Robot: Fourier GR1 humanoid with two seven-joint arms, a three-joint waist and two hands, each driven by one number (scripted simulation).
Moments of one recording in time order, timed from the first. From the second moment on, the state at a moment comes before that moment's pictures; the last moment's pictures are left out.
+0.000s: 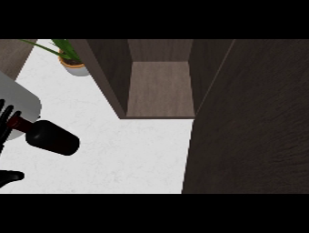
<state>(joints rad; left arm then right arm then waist) 0.01 0.22 0.45 -1.52 0.42 -0.48 0.02 -0.10 -0.10 0.15 -2.50 -0.05 0.00 0.67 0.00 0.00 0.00</state>
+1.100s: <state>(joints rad) -0.10 0.26 0.41 -1.05 0.24 -0.58 -0.34 -0.05 -0.09 0.18 -2.50 -0.04 0.02 0.64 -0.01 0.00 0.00</state>
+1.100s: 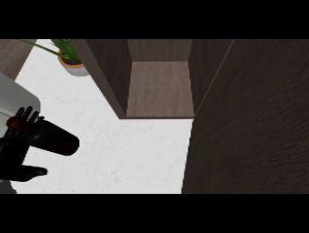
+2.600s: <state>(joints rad) -0.26 0.27 0.34 -0.67 0.19 -0.59 -0.54 -0.12 -0.09 0.16 -2.50 -0.04 0.00 0.70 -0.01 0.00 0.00</state>
